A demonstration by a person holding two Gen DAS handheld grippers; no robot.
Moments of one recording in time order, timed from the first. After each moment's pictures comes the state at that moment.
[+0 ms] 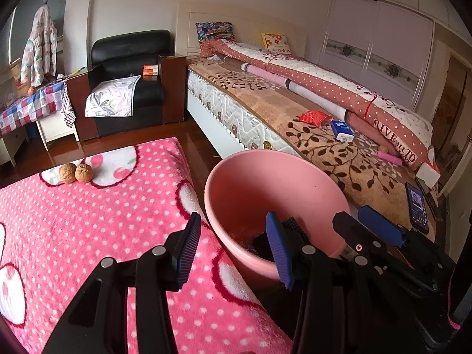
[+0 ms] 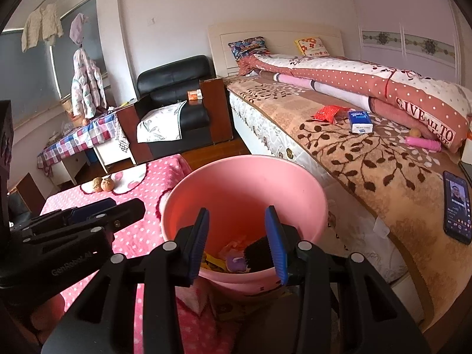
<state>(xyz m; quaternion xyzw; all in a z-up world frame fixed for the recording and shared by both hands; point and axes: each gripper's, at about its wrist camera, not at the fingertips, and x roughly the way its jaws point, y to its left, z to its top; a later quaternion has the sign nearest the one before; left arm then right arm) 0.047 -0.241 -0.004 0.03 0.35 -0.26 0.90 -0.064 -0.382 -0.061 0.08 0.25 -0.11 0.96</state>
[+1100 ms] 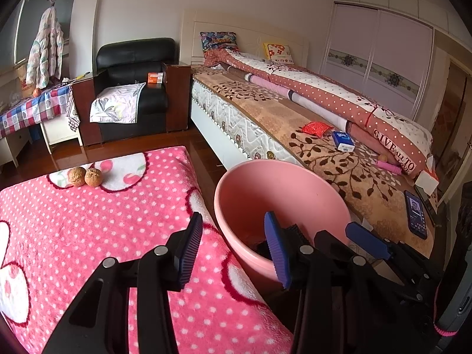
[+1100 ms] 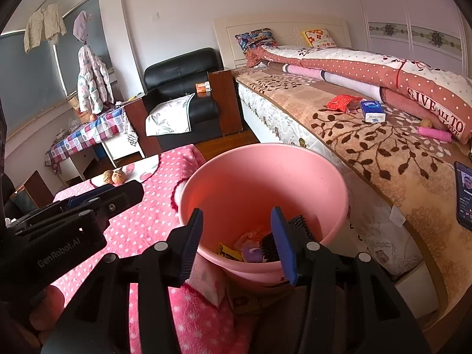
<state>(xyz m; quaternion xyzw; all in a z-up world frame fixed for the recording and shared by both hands) 0.042 -0.227 0.003 0.02 0.33 -0.26 0.91 -0.059 -0.369 -0.068 0.09 0.26 -0.09 0.96</state>
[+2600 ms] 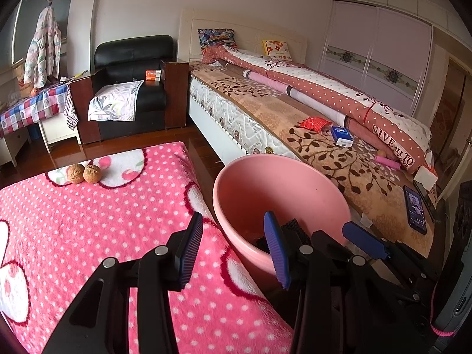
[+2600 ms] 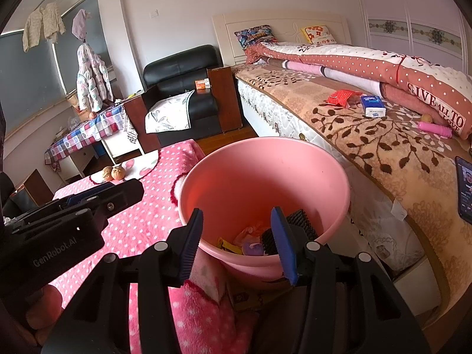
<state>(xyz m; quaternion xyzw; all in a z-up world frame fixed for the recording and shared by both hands) 0.037 -0.226 0.000 0.02 0.34 -0.26 0.90 -0.058 -0.369 -0.069 0.09 0.27 -0.09 0.95</state>
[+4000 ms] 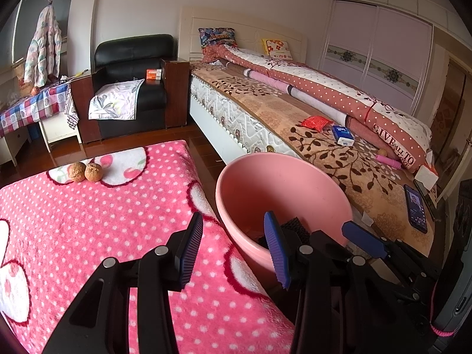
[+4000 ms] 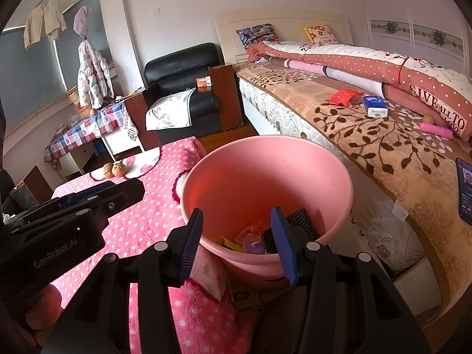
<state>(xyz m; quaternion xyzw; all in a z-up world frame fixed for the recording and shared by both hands) 0.036 -0.223 -0.002 0.02 0.34 -0.26 0.90 -0.059 -0.367 -0.074 0.09 0.27 -0.09 0.95</state>
